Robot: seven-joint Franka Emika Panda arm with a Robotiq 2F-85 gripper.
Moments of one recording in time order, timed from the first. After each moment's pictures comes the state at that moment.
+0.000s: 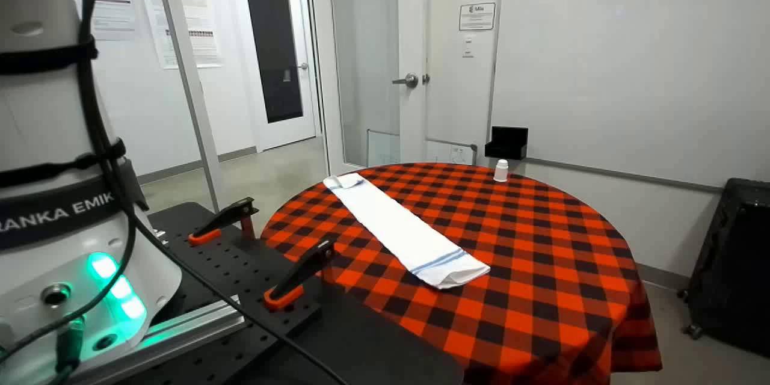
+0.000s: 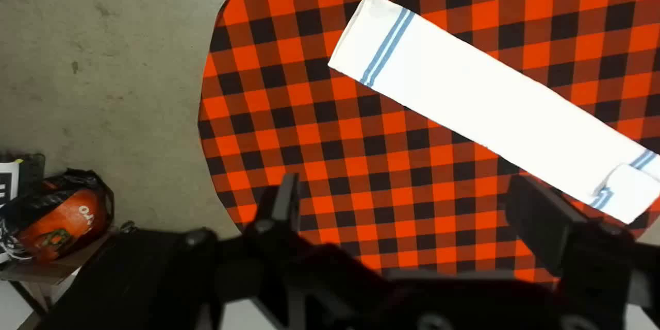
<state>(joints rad) -0.10 -0.32 -0.20 -2.29 -0.14 2.10 -0.32</state>
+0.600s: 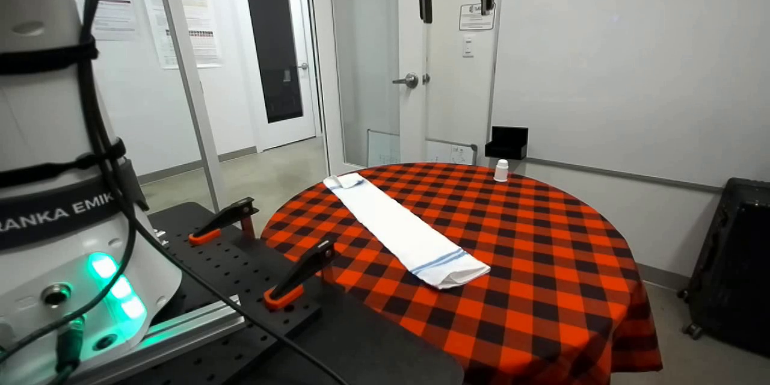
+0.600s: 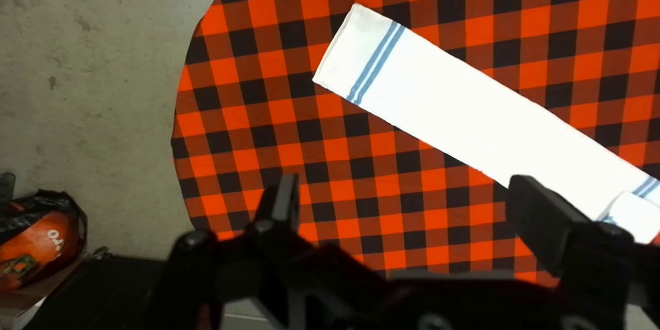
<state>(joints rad) -0.10 -0.19 -0.18 -2.29 -0.12 2.15 -0.32</state>
